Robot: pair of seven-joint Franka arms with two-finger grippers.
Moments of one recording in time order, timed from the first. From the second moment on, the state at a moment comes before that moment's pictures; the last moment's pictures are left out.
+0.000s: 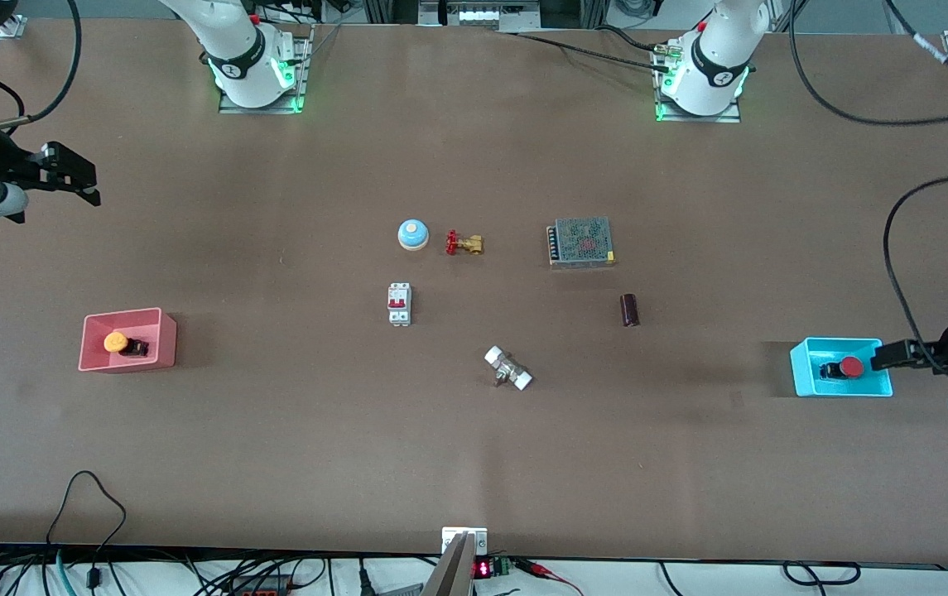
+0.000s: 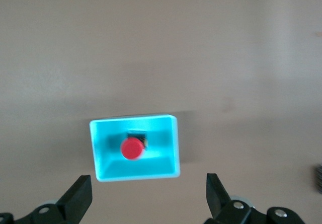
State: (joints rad) left arm 0.26 0.50 -0.12 -1.35 0.06 1.86 0.22; right arm 0.10 0.01 -0.07 -1.63 -0.04 1.61 -0.26
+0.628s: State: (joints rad) left arm -0.03 0.20 0.01 -1.44 0.01 1.66 -0.06; right arm 0.09 0.02 -0.08 -1.61 -0.04 1.61 -0.26
